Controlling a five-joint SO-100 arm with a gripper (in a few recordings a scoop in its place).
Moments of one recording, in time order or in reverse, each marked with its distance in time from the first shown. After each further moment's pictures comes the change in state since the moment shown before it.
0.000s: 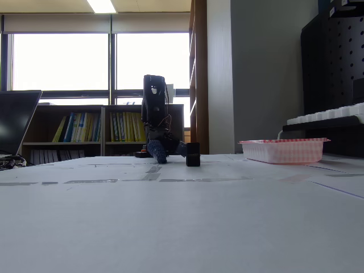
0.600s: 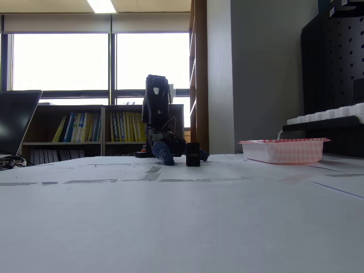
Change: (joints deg) arm -1.4 12.3 15.8 -2.0 -0.4
